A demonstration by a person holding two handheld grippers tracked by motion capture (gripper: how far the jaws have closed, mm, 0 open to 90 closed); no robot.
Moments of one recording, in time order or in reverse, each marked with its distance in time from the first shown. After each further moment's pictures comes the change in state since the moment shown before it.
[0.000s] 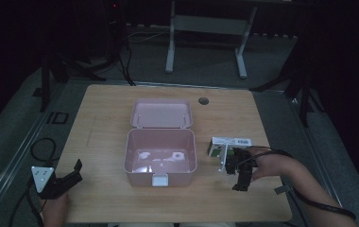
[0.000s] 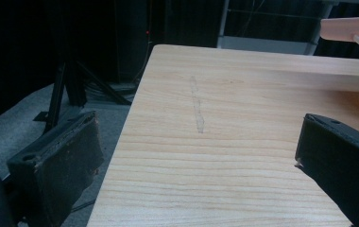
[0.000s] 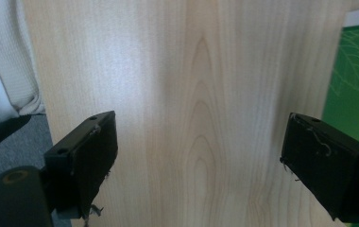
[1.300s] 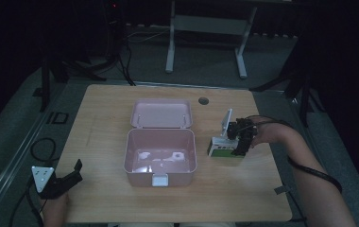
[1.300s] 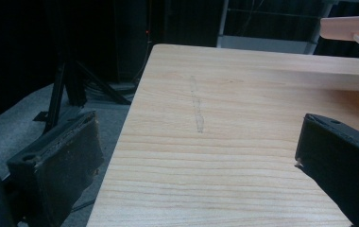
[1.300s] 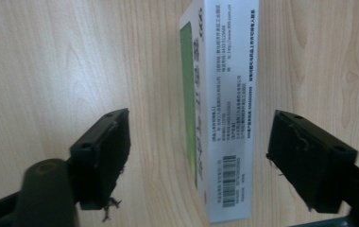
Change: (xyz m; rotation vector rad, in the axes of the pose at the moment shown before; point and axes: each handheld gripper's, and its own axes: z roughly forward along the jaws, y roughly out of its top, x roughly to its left) left arm 0.000 0.000 0.000 0.001 -0.001 0.001; right arm -0.081 -0.008 -0.039 -0.037 -0.127 0.066
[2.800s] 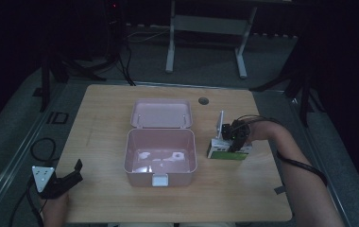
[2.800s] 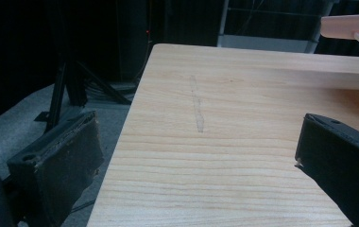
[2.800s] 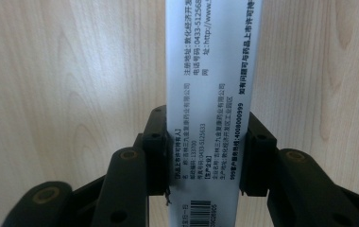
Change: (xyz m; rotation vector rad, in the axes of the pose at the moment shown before) left arm -0.001 0.000 0.000 0.002 0.003 0.004; right arm -0.014 0.010 0.028 0.067 0.095 -0.053
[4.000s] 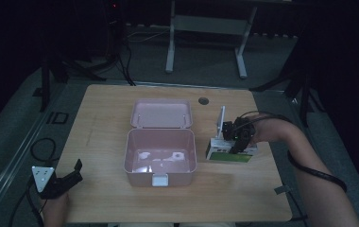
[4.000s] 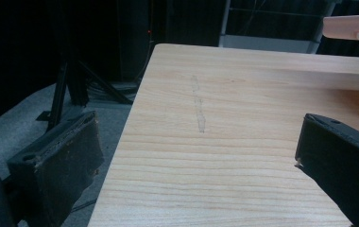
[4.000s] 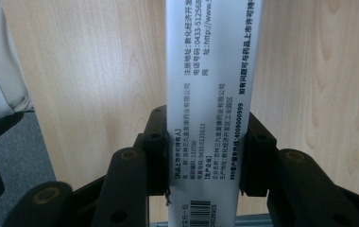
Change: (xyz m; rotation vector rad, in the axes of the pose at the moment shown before) left arm 0.000 0.000 0.000 0.001 0.007 -0.001; right arm 0.045 0.016 -0.074 -0.006 -0.019 0.020
